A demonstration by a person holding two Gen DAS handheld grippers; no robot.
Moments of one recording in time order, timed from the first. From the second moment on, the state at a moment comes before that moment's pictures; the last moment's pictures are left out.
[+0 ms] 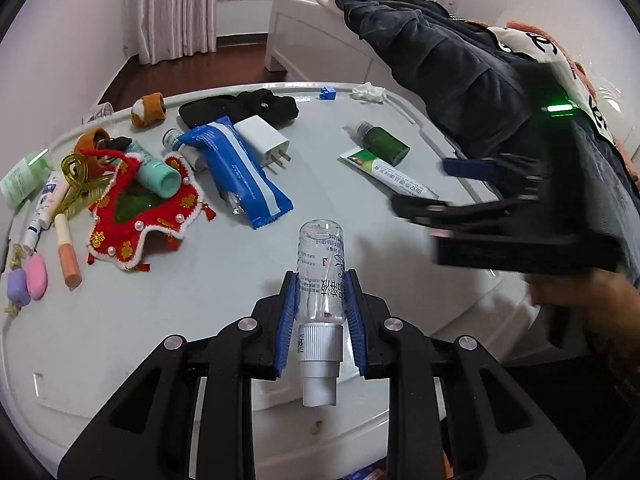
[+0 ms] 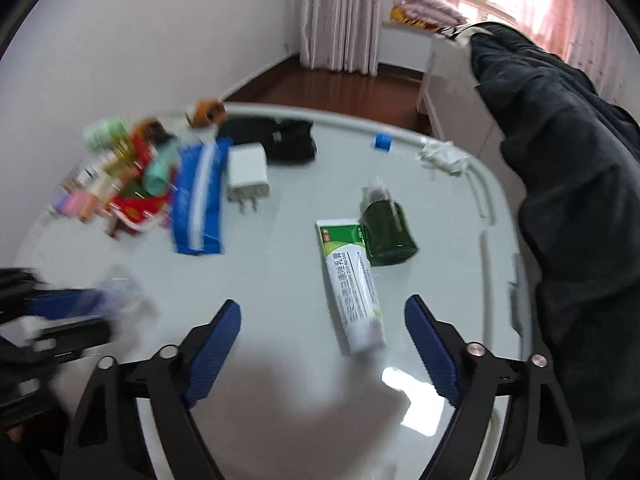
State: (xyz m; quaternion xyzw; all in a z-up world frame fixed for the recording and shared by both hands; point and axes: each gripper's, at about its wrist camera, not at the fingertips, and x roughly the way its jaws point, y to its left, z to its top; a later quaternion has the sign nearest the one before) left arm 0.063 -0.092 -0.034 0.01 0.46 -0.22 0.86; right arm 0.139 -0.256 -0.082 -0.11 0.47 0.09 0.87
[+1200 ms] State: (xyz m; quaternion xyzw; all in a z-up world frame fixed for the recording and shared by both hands) left arm -0.099 -0.026 -0.054 -0.02 0.56 -0.22 0.80; right arm -0.089 -0.194 -0.109 0.01 0.58 0.26 0.77
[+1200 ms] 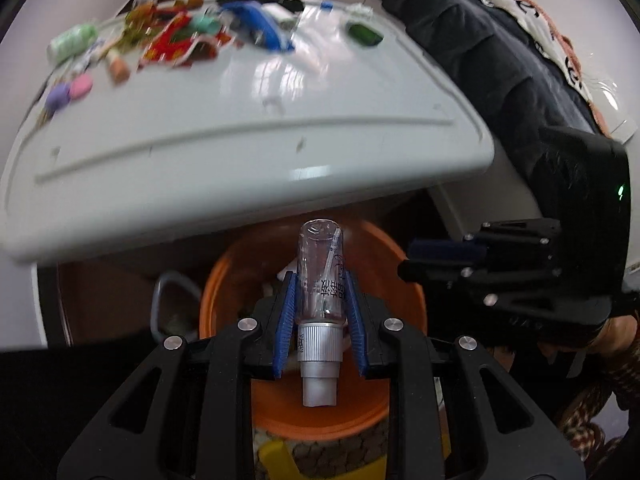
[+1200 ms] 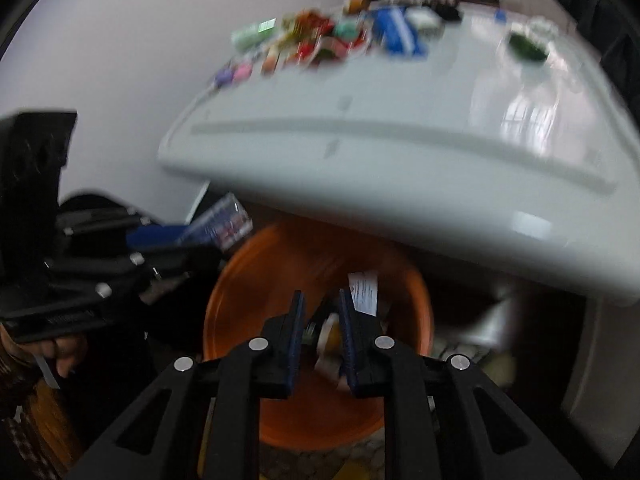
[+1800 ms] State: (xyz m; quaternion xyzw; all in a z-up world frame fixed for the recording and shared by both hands) left arm -0.089 -0.008 -0.060 -0.01 0.59 -0.13 0.80; right arm -0.076 -0.229 -0.034 -0.08 0.43 0.15 0.89
